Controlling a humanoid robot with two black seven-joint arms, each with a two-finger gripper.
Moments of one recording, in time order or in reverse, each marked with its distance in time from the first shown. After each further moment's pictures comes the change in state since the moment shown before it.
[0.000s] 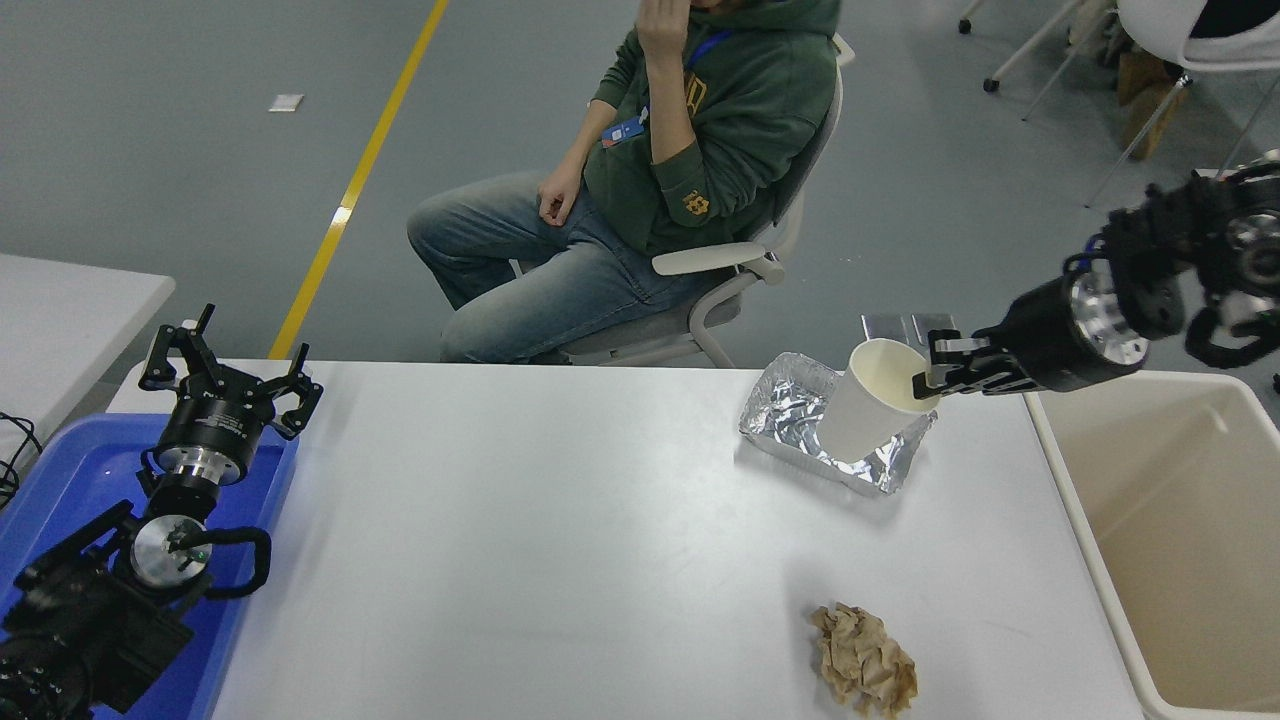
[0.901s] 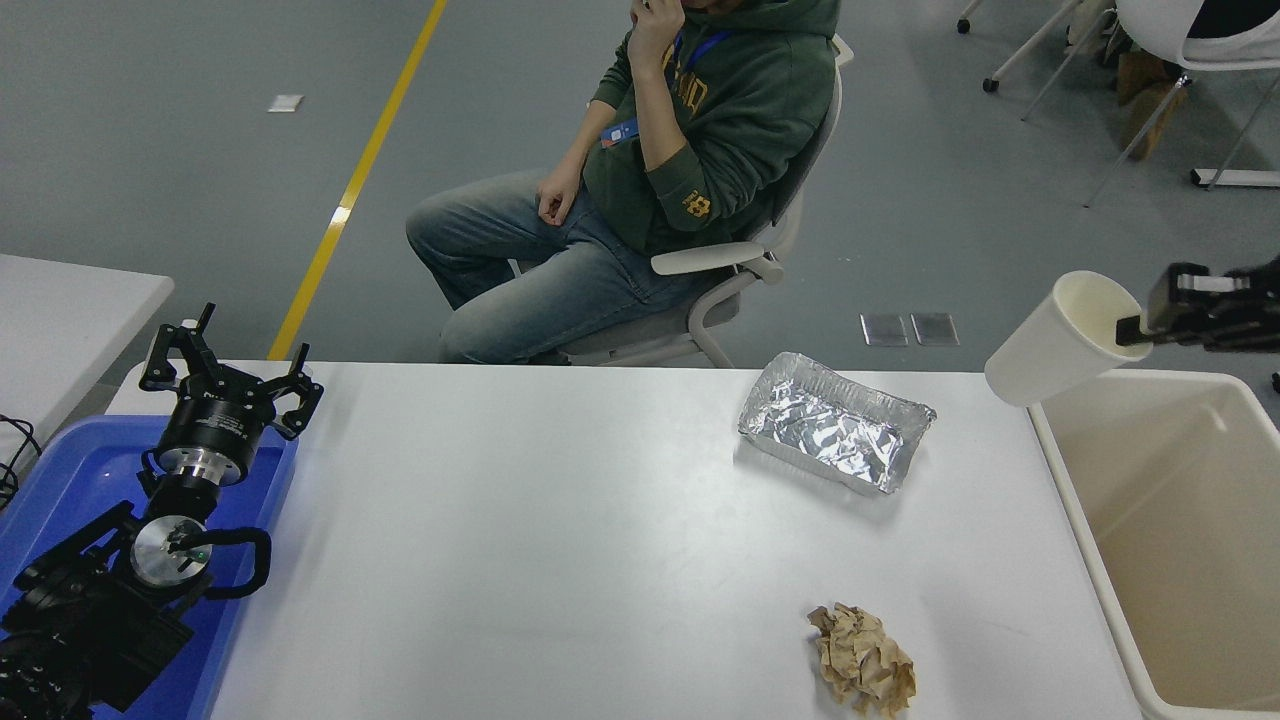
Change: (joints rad) left arm 0.000 0.000 0.000 0.000 0.000 0.000 0.000; right arm -0.129 -0.229 0.126 -0.134 -0.182 0.079 0.243
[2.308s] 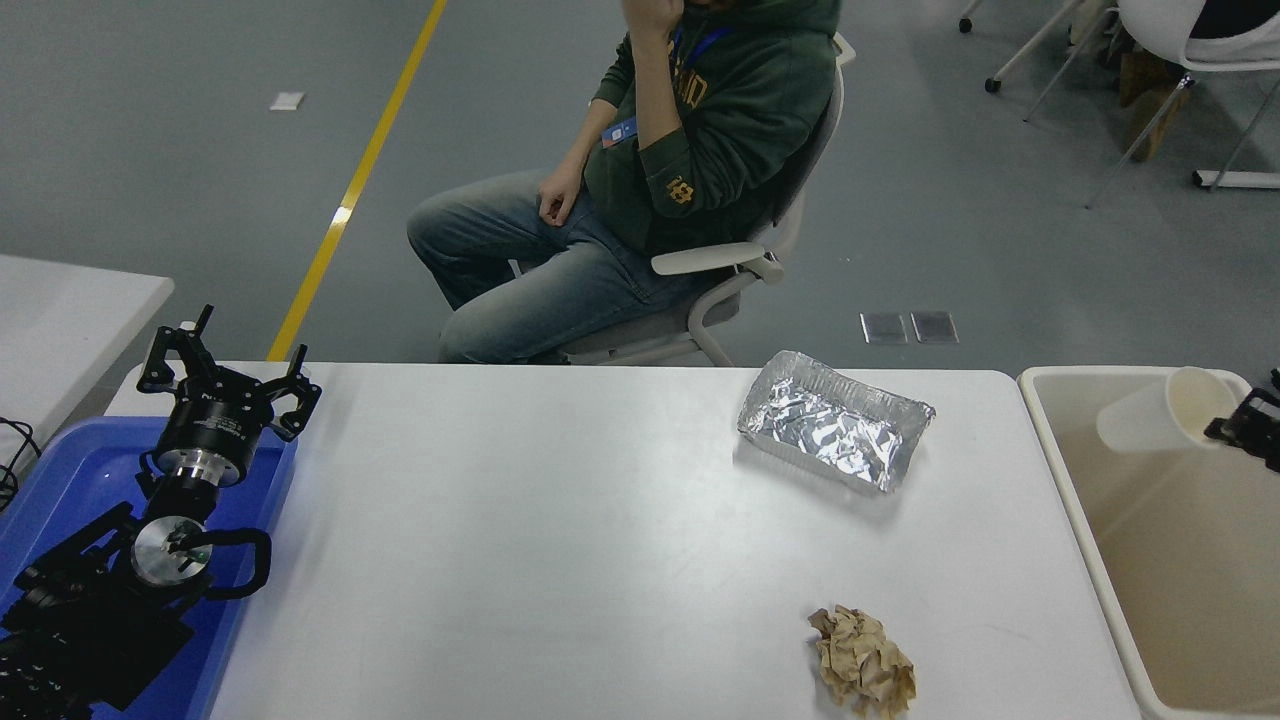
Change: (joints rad) left arm 0.000 0.000 0.000 0.000 0.000 0.000 0.000; right arm -0.379 0.376 -0.176 -0.835 -0.066 -0.502 0.511
